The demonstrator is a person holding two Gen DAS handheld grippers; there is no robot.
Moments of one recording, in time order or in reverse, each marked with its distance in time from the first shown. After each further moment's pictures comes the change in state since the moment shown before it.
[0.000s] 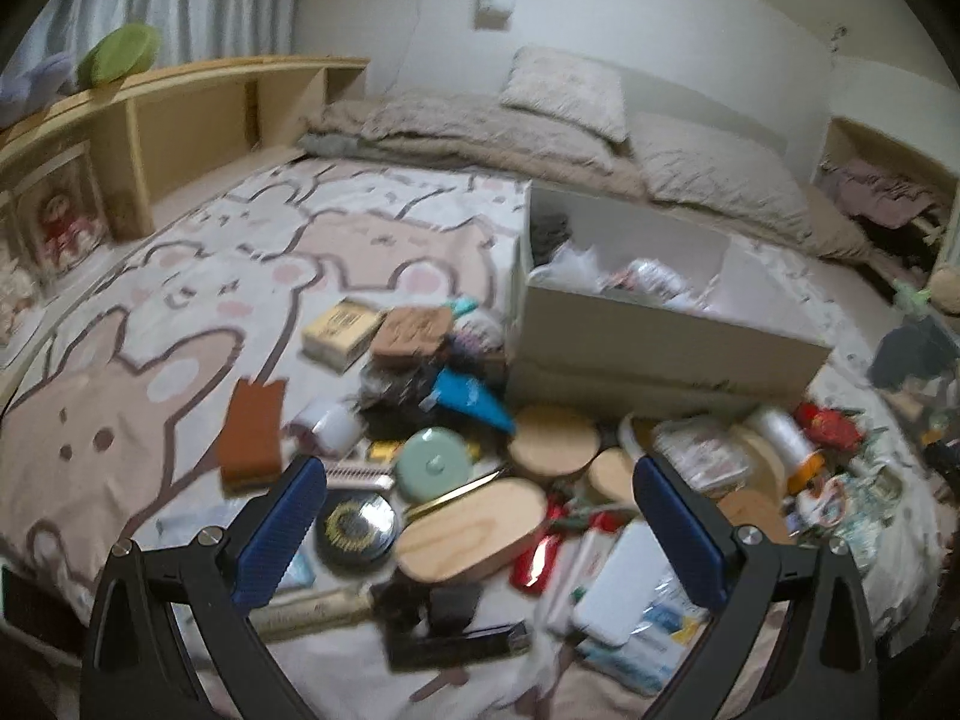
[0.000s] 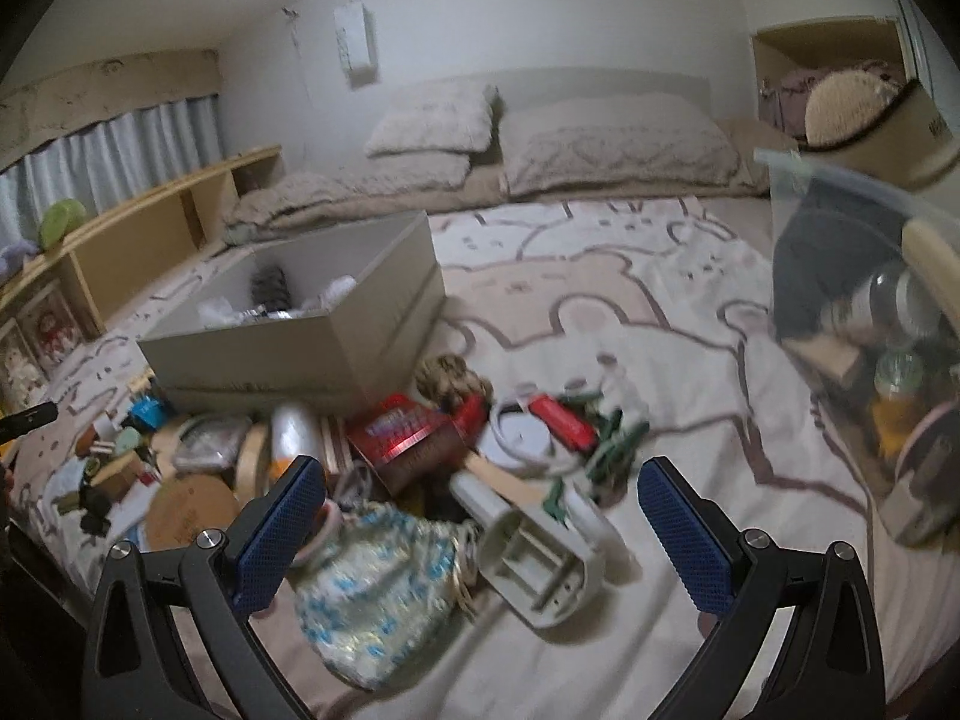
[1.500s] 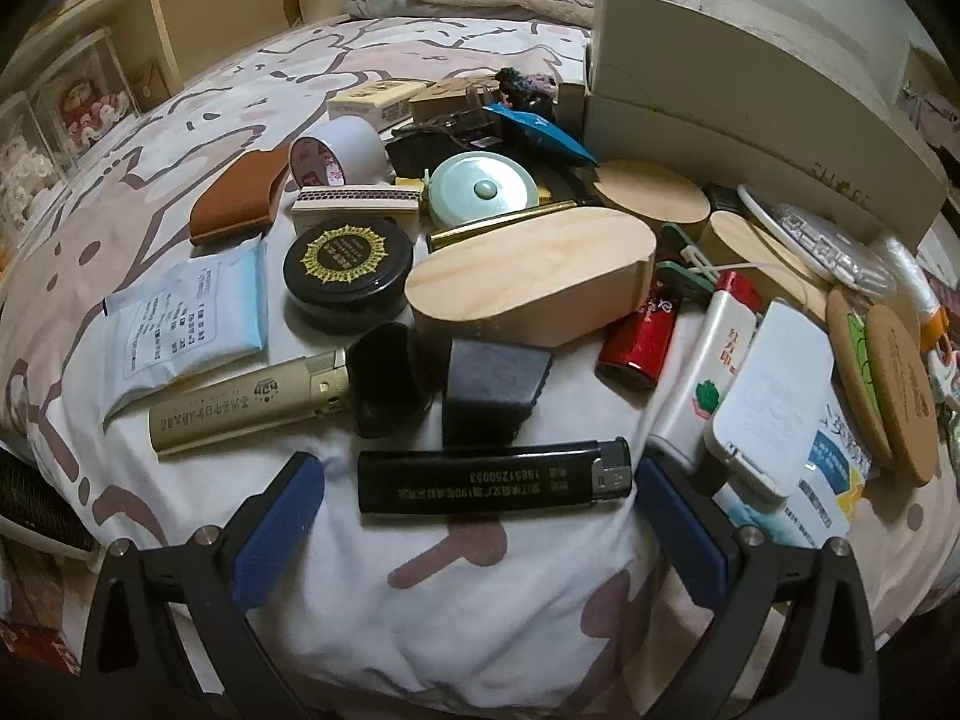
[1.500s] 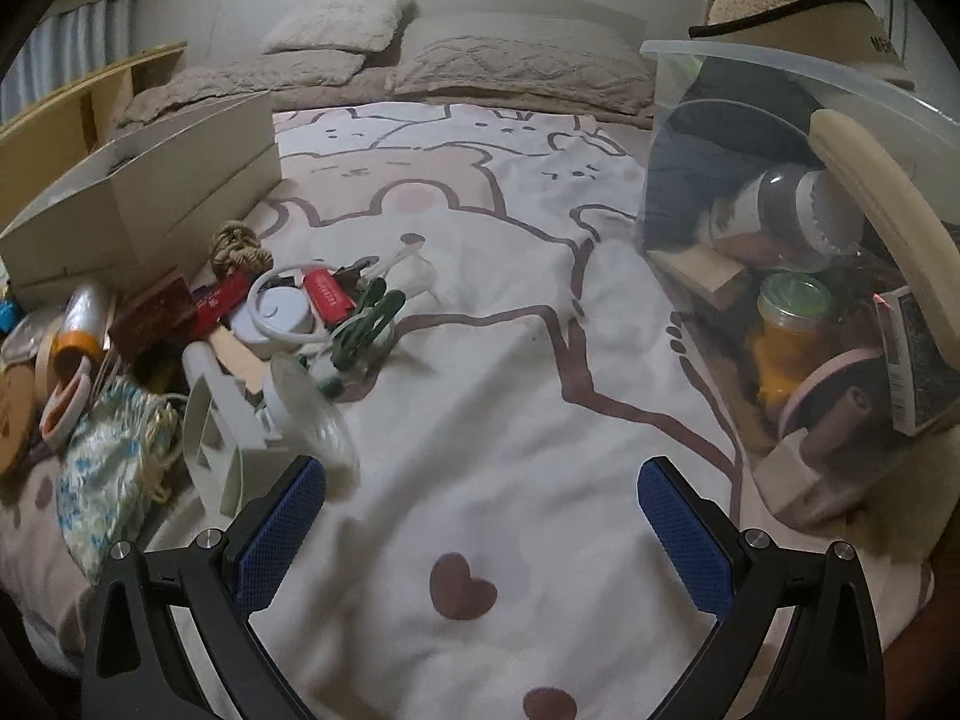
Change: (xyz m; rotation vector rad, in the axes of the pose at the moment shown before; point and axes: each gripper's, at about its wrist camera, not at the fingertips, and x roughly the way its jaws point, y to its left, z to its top) left arm 0.070 0.000 -0.089 -0.033 0.271 0.136; right arm 0.027 -0.083 -0.026 -0.086 0.201 -0.282
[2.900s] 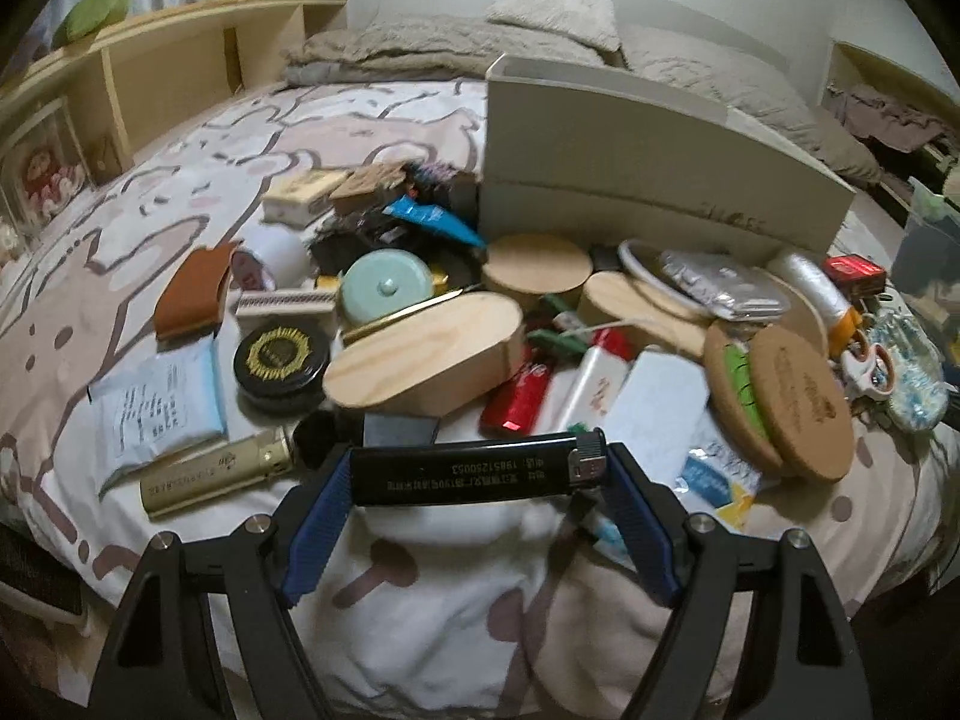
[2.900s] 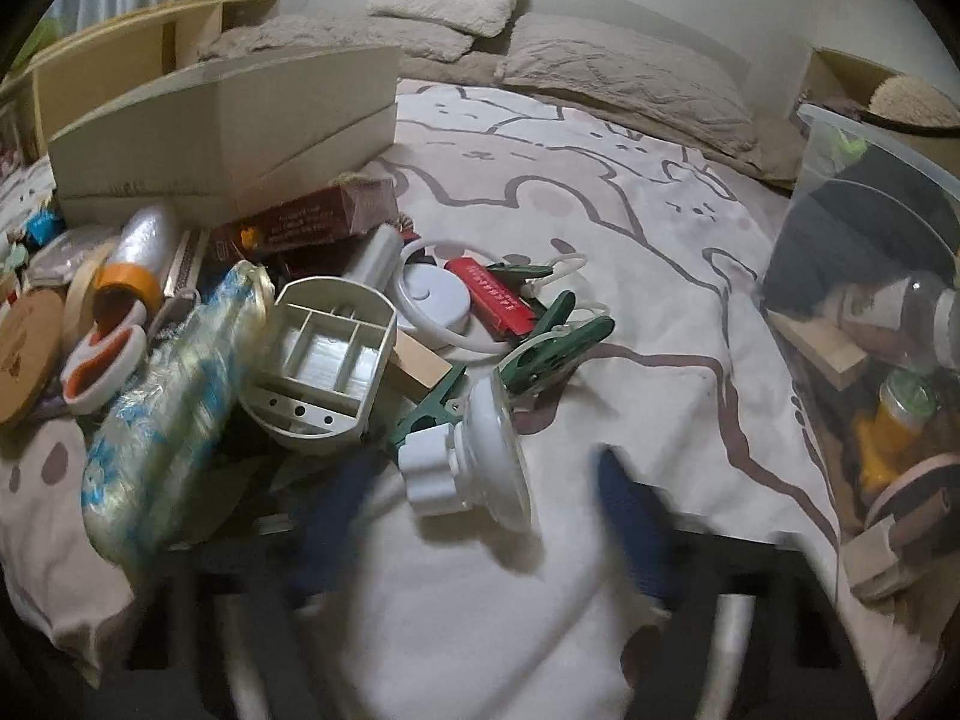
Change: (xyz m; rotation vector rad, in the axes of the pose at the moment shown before) left arm -0.040 -0.027 0.008 0.111 -0.152 -0.122; right arm 0.026 0.075 0.006 -0.202 0.002 0.081
